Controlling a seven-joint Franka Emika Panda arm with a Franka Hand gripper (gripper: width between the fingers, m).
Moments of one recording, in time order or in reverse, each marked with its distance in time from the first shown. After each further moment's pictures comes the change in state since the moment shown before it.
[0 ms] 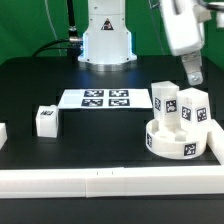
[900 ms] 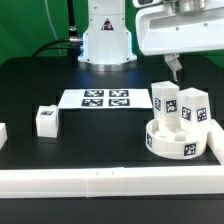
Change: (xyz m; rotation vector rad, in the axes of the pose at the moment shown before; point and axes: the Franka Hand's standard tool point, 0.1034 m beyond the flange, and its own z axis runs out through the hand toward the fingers) arm -0.012 -0.003 0.002 -0.176 -0.016 -0.983
